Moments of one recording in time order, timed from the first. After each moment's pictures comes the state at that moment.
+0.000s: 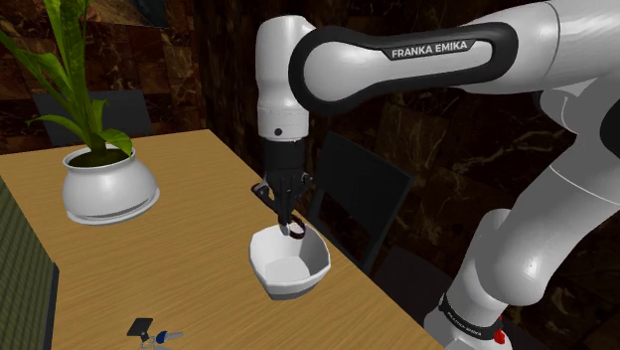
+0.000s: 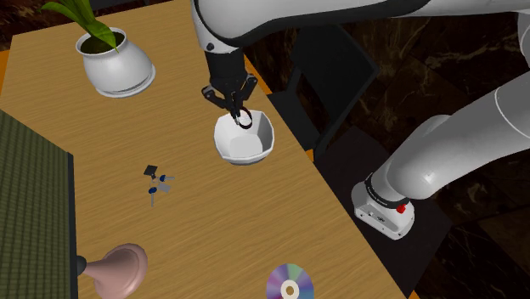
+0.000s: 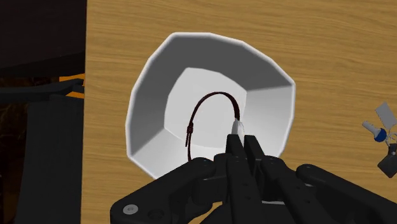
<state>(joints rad) 0.04 -0.21 0.45 -1.99 0.23 1.72 0.70</state>
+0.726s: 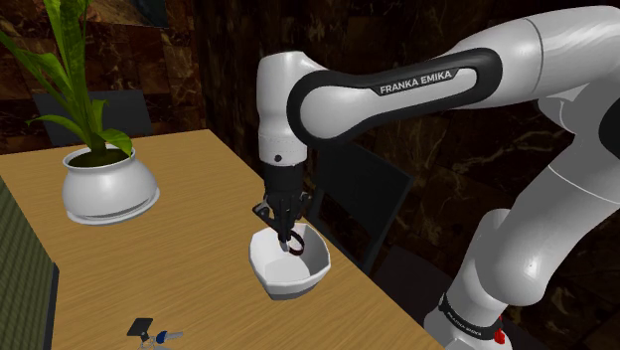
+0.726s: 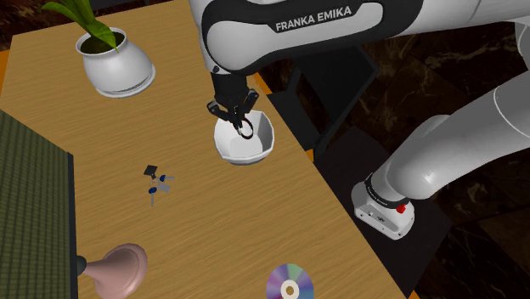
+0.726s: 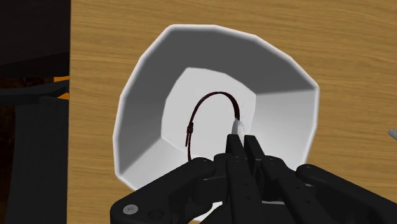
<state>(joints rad) 0.04 -0.20 0.46 -2.10 0.23 1.83 0.68</state>
